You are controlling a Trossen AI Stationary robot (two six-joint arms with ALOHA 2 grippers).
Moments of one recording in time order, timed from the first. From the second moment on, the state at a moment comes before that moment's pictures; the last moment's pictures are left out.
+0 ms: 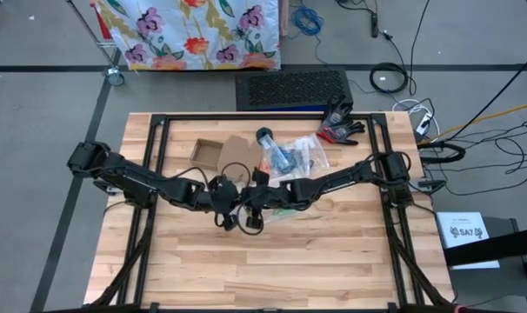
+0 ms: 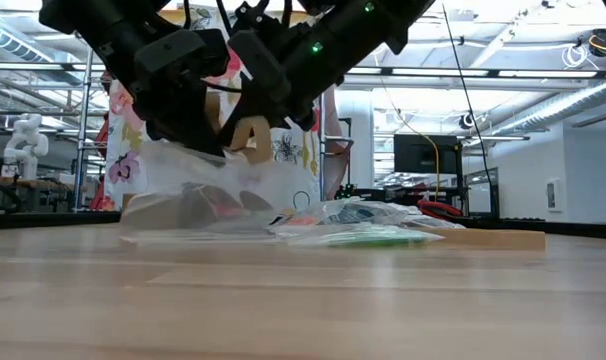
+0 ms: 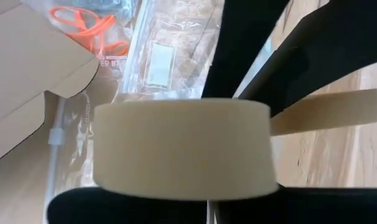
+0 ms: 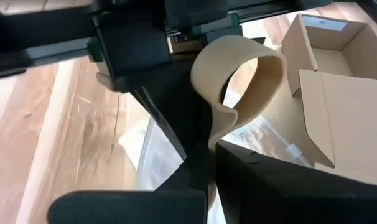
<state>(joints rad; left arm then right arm) -0.22 1.39 0.74 -0.19 -0.33 -0.52 0.15 2.04 1.40 -0.07 0.23 0.14</state>
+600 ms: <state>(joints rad) -0.21 1.38 0.75 -0.22 -0.39 -0.54 0.21 2.00 1.39 -0.06 0.57 0.10</state>
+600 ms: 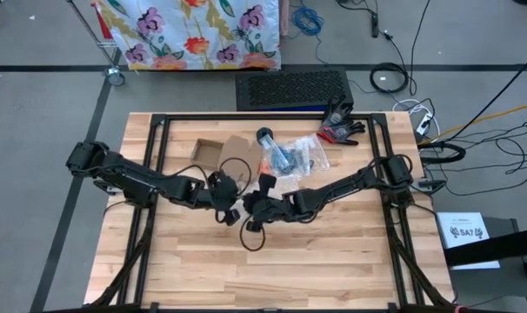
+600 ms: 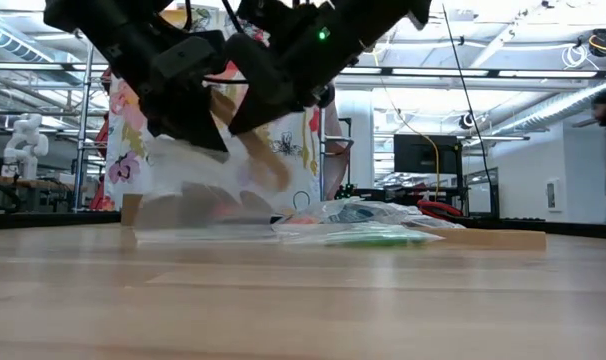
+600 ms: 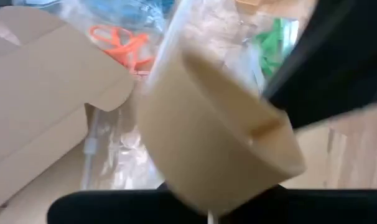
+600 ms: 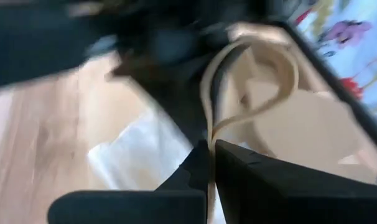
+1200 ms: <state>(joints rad) -0.21 1.38 0.74 -0.23 -0.36 -0.54 0.12 2.06 1.40 -0.06 0.29 0.18</state>
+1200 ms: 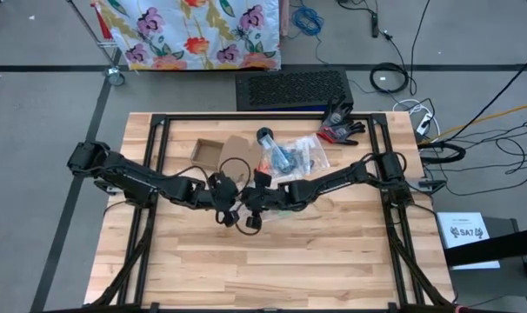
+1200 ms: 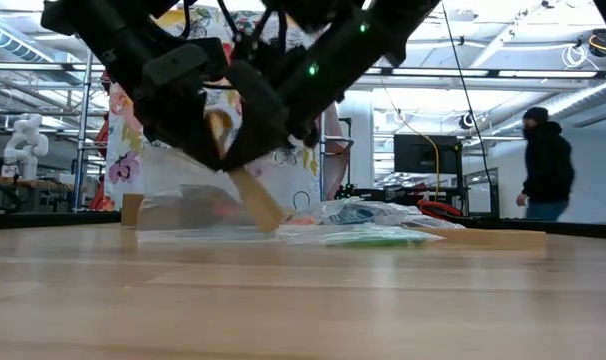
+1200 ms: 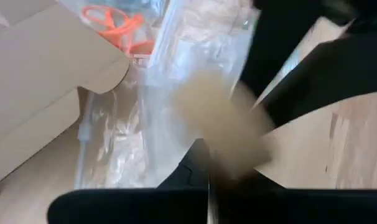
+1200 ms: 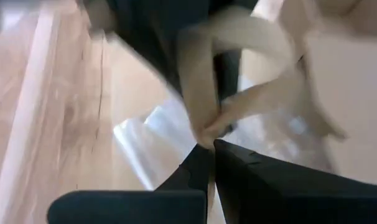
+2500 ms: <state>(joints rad) -0.19 1.29 0.74 -0.22 -0.44 -0.49 0.03 2.03 1.39 -0.31 -0.34 0.23</state>
